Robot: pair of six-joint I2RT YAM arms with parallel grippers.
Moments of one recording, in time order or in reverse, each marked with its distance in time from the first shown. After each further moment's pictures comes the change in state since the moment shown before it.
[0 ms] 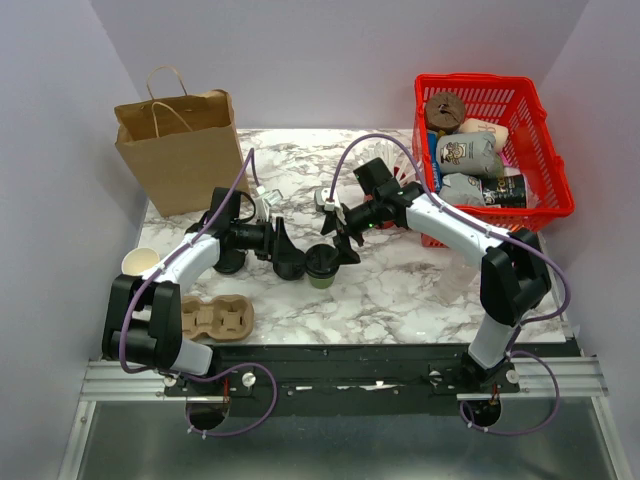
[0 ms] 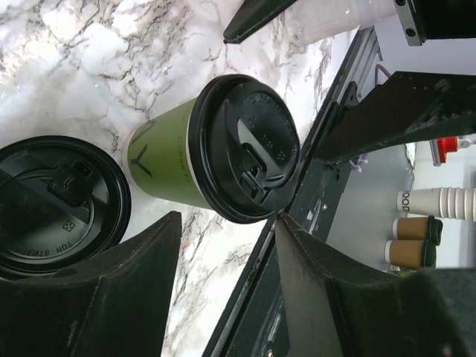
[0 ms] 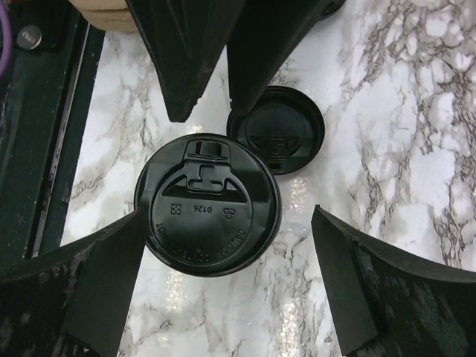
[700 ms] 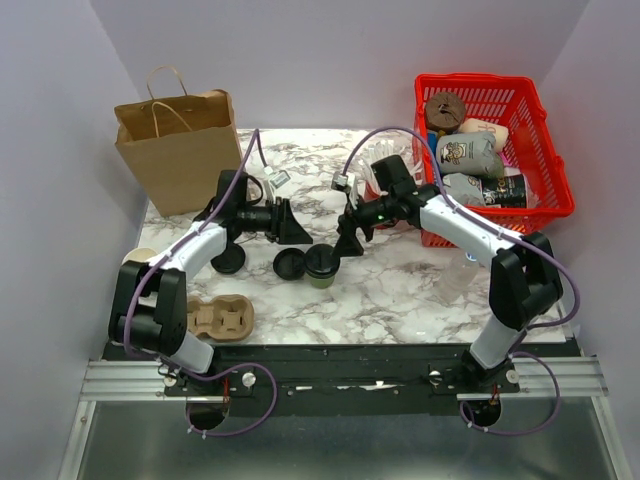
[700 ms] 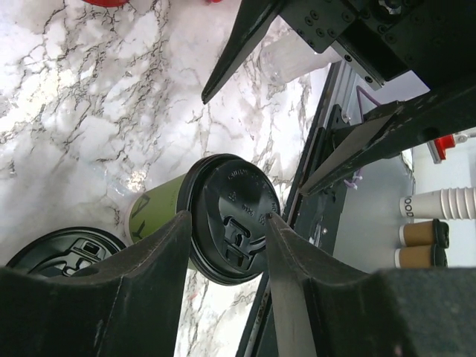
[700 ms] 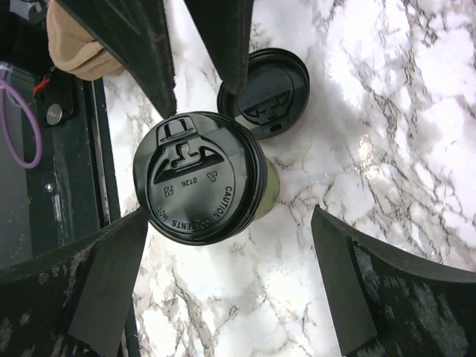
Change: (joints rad) left arm -0.040 0.098 0.097 0.188 0.048 -0.077; right arm -0.069 -0.044 -0.080 0.086 0.063 0.430
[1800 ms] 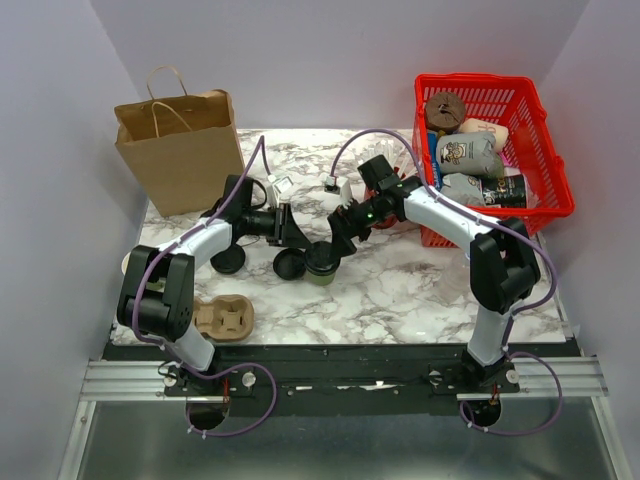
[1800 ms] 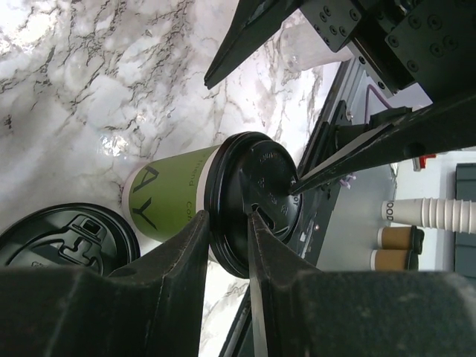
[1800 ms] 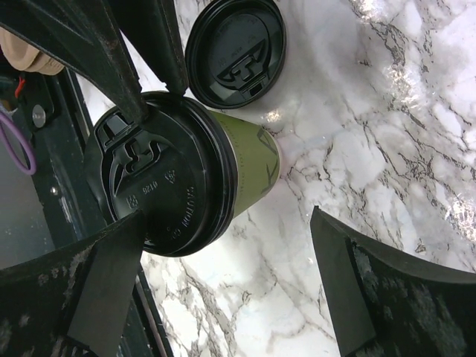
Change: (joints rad) left arm -0.008 0.089 0.023 -0.093 -0.046 -0.014; right arm 0.014 0.146 0.126 -0.166 0.109 0.077
